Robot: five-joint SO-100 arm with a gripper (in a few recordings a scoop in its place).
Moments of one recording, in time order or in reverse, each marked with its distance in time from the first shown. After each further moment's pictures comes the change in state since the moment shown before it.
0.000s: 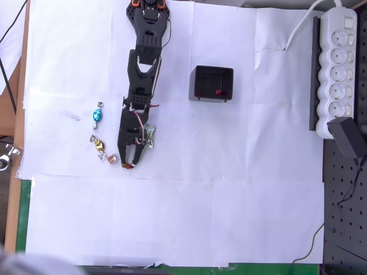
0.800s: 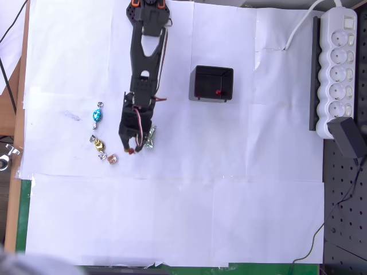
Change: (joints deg) arm -3.1 -37.3 -2.9 59.5 12.6
